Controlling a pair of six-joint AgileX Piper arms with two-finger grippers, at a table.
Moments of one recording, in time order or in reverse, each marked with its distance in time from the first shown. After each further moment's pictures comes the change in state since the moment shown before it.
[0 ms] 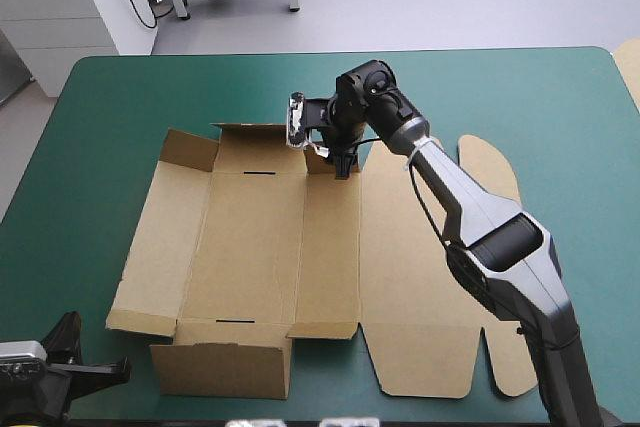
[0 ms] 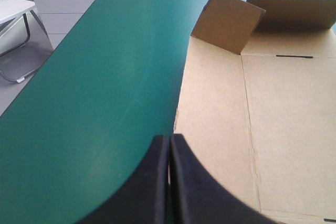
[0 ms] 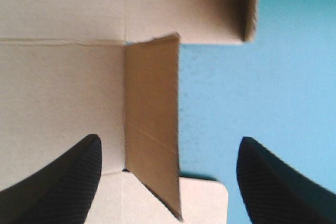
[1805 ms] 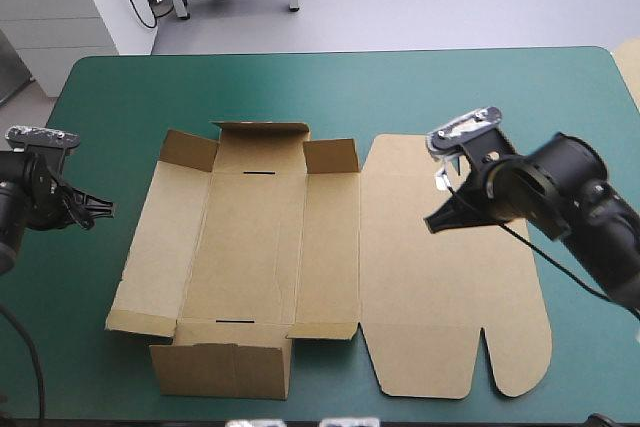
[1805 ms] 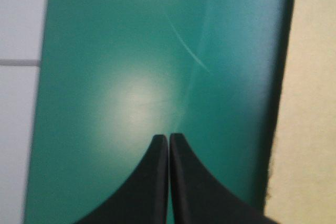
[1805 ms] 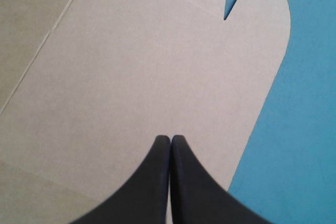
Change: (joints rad) left arm 0.068 1.324 -0.756 0.189 0.274 0.085; right arm 0.000 -1.012 0.957 -0.215 0.031 1.124
